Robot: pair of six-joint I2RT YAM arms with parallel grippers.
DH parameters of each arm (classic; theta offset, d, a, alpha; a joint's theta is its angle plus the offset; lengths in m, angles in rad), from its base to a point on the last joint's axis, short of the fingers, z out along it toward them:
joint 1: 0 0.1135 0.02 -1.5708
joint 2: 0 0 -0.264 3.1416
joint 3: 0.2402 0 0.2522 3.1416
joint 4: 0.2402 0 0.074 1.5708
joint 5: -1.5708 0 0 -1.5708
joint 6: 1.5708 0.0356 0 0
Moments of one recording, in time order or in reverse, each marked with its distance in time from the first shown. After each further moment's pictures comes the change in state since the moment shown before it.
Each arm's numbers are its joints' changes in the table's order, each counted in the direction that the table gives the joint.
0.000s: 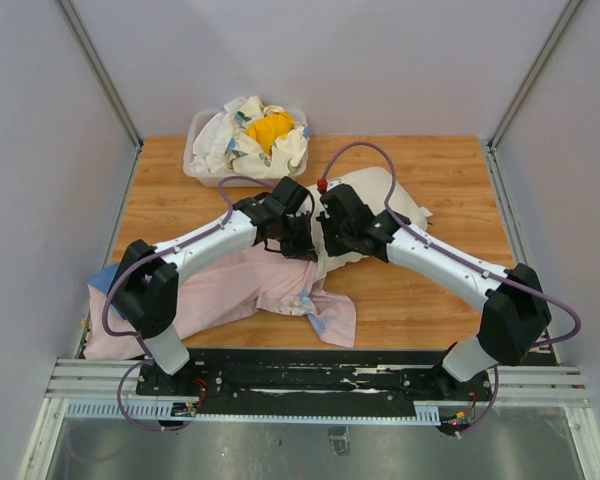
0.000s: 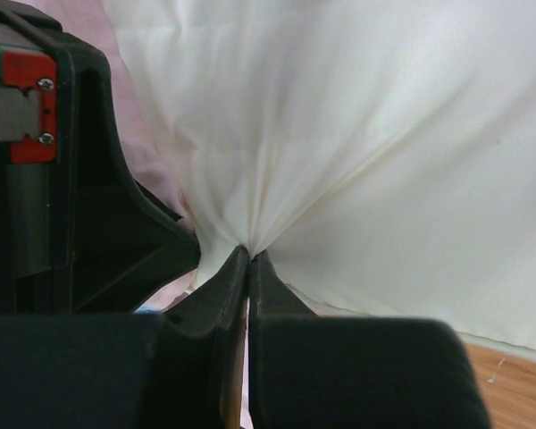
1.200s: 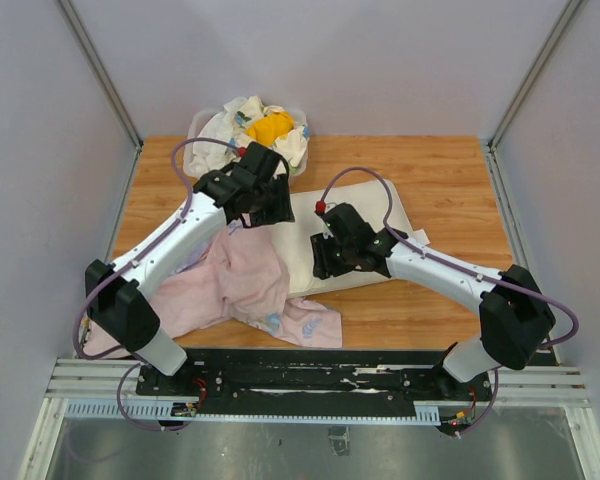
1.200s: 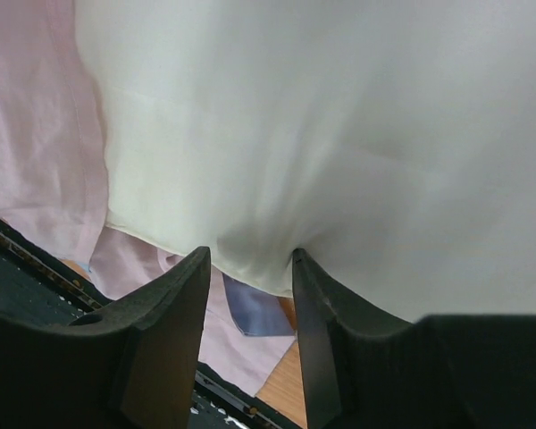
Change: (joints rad) left arm 0.105 -0.124 0.207 0.246 0.273 0.113; right arm 0.008 -0.026 -0.192 -0.123 0.177 0.043
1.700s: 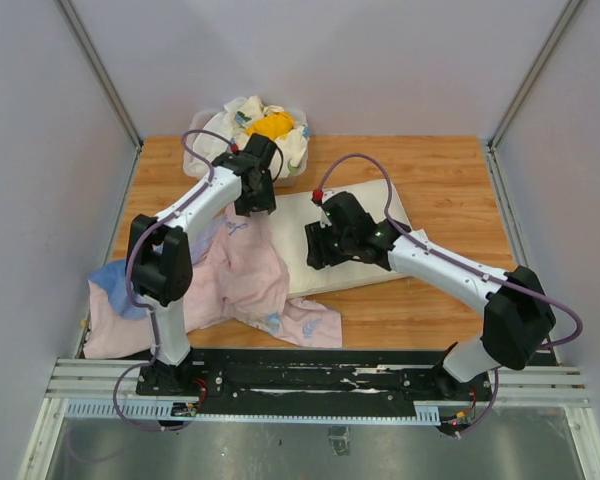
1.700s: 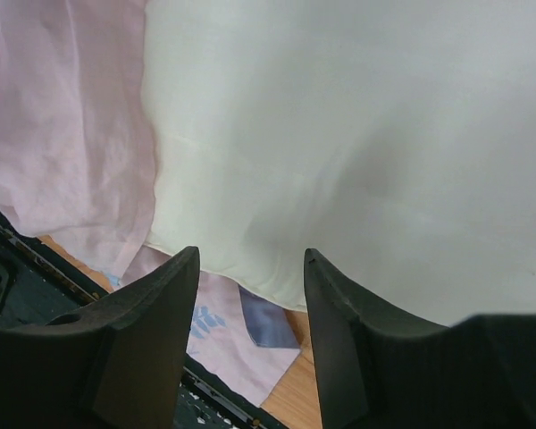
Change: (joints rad) left arm 0.159 0.319 0.134 0.031 0.153 0.100; right arm -0.007 -0.001 0.082 0.016 -0.003 -0.031
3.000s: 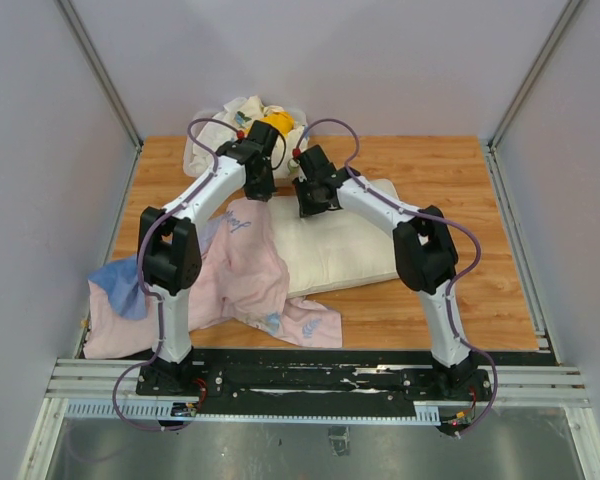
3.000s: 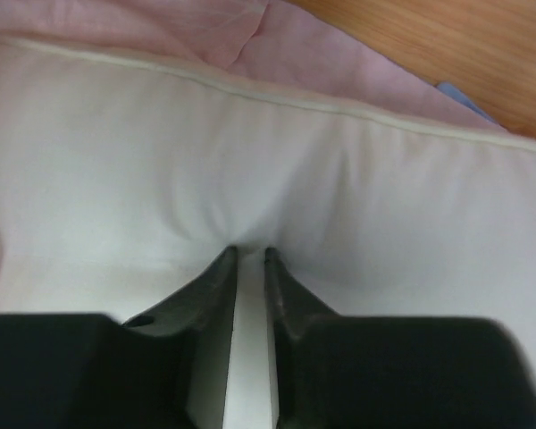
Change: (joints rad) left arm 0.027 0.138 0.185 -0.002 -0.035 0.053; right arm -0.167 0.694 0.723 0.121 -0.025 -0.098
